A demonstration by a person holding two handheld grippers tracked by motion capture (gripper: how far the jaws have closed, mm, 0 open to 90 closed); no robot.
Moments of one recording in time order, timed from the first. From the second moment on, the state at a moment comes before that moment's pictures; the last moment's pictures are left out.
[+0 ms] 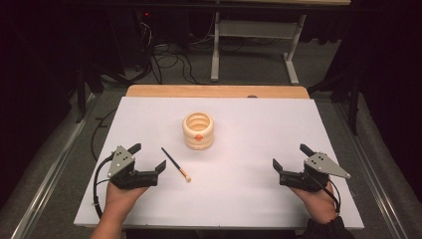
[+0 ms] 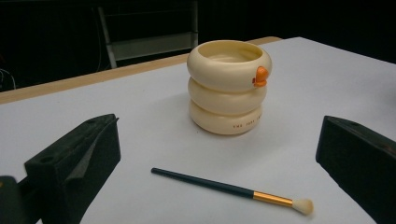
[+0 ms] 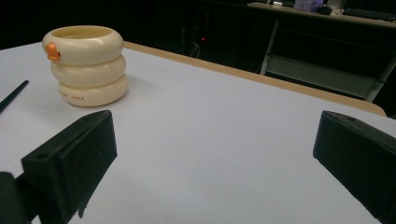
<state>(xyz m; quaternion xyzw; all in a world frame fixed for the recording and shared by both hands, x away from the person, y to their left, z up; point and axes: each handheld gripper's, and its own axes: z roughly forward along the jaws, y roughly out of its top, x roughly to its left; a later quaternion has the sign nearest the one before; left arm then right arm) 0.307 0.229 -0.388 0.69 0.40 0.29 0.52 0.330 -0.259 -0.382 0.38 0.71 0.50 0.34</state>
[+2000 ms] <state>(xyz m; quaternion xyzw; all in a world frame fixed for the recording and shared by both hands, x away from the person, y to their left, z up) 0.318 0.232 -0.396 0.71 0.44 0.27 0.47 0.331 -0.260 -0.385 0.38 0.71 0.49 0.34</state>
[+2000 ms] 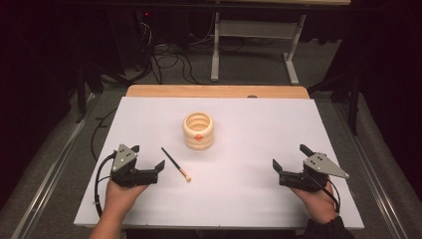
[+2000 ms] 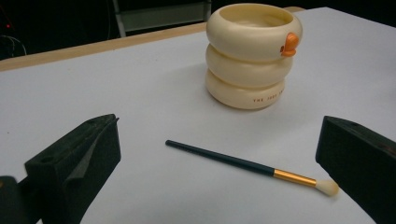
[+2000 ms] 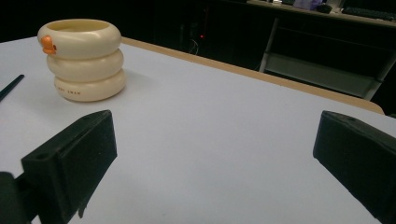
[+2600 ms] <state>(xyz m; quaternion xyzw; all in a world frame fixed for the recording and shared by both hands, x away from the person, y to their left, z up) 0.327 0.233 -0.406 0.74 0.47 0.25 0.41 0.331 -0.259 -0.385 0.38 0.71 0.49 0.34</state>
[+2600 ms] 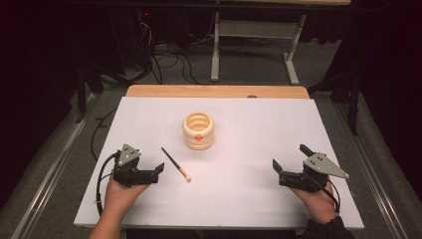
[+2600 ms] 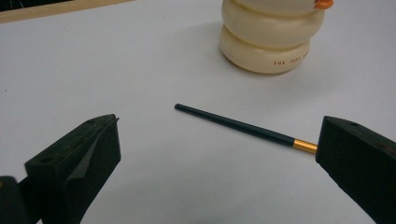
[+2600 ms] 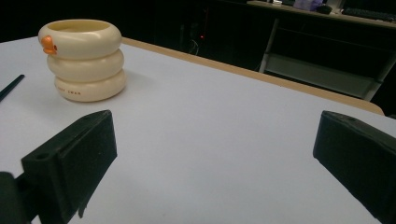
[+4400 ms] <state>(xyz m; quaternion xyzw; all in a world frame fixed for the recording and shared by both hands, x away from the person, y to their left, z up) 0.340 0.229 -0.411 0.81 0.49 0.16 0.27 0.328 -0.250 -0.389 0.36 0.72 0.48 0.34</state>
